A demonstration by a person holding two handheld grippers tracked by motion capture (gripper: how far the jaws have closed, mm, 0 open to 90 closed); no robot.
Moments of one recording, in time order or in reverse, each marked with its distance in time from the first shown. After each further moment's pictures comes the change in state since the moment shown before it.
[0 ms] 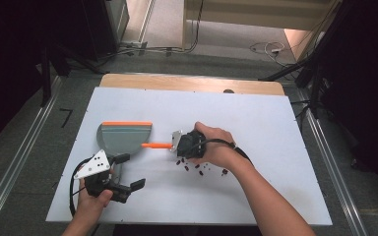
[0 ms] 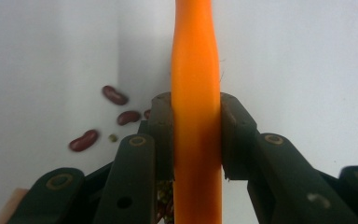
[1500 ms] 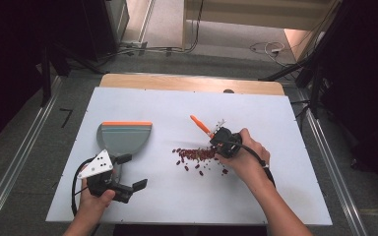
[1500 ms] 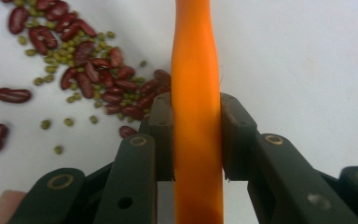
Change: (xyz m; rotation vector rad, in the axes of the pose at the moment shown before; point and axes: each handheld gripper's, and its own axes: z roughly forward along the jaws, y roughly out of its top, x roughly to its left) left arm -0.001 0.000 0.004 0.013 -0.002 0.009; right arm 0.001 -0.082 -0.029 0.233 -0.155 0.700
